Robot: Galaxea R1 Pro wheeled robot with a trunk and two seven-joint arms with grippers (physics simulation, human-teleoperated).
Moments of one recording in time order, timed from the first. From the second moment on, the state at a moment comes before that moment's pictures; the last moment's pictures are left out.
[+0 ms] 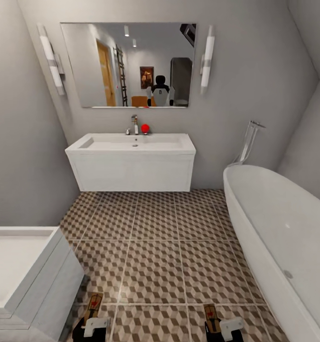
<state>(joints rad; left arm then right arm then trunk) -0.46 -0.04 -0.22 0.08 0.12 -0.69 0.24 -0.19 0.02 0.04 -0.47 0.23 -0.41 -0.14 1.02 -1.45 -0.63</state>
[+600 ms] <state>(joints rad) -0.46 -0.04 -0.22 0.08 0.12 -0.69 0.24 -0.19 0.02 0.04 -0.47 0.23 -0.41 -0.14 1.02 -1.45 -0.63</state>
